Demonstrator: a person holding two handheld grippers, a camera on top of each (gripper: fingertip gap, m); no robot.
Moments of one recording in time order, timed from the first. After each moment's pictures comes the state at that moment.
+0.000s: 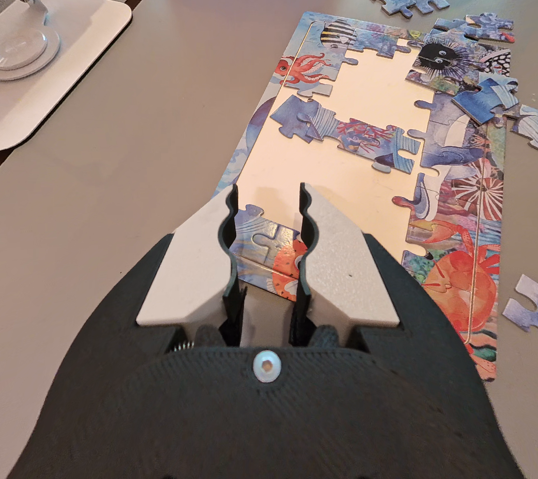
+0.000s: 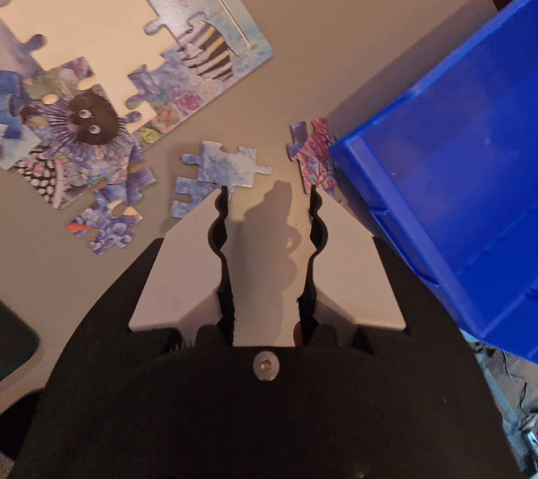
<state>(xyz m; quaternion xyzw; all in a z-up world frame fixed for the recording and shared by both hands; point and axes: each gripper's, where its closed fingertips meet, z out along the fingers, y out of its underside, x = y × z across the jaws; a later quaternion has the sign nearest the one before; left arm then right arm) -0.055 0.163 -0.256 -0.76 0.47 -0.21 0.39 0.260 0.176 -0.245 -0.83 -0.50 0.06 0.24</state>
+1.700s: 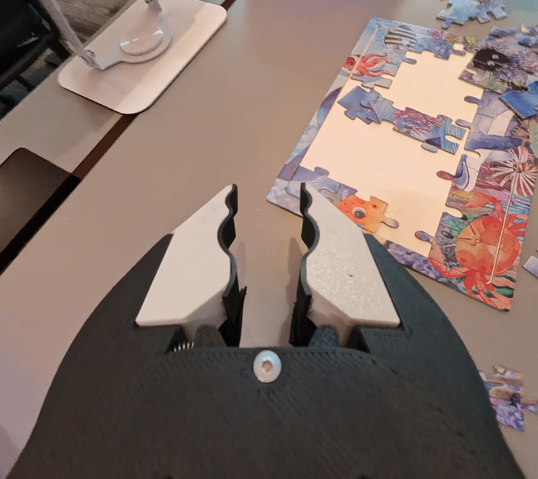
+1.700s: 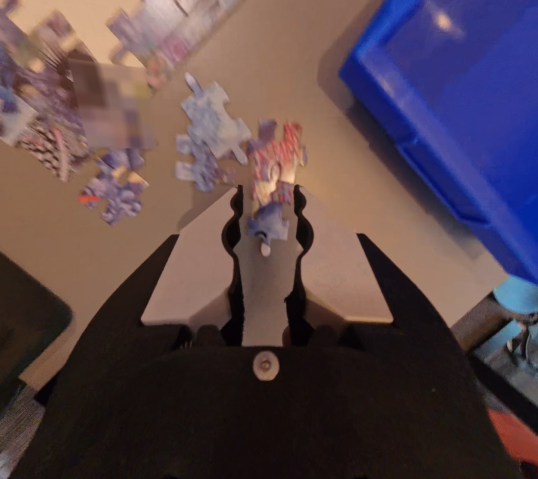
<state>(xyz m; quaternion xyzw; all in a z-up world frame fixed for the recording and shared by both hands) -0.132 0.183 -0.217 -0.78 0.43 -0.17 0.42 0.287 0.151 -0.259 -0.87 -0.45 0.08 0.21</state>
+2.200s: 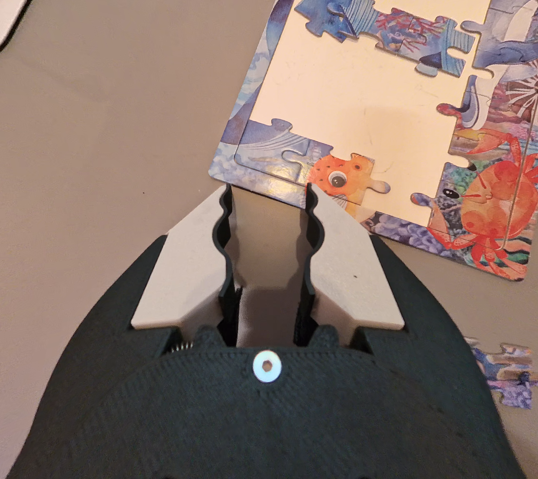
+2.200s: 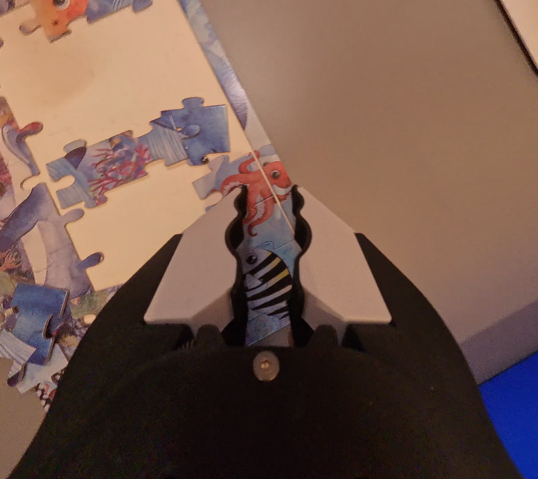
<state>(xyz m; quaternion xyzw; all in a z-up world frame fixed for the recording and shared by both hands) -0.112 0.159 -0.283 -0.80 0.50 -0.16 0.30 0.081 0.213 -0.285 -0.78 -0.55 0.18 0.25</state>
